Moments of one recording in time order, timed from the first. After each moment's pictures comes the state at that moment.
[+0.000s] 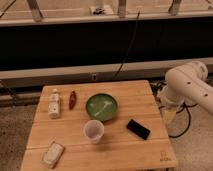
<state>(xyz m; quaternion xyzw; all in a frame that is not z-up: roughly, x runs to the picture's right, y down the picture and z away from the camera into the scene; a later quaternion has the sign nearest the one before) 0.285 0.105 0.684 -0.28 0.02 0.02 0.96</state>
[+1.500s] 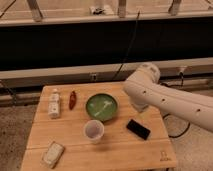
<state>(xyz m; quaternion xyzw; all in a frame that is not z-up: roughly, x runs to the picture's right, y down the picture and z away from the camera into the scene) 0.160 0.103 0.683 -0.25 0.03 -0.20 0.95</state>
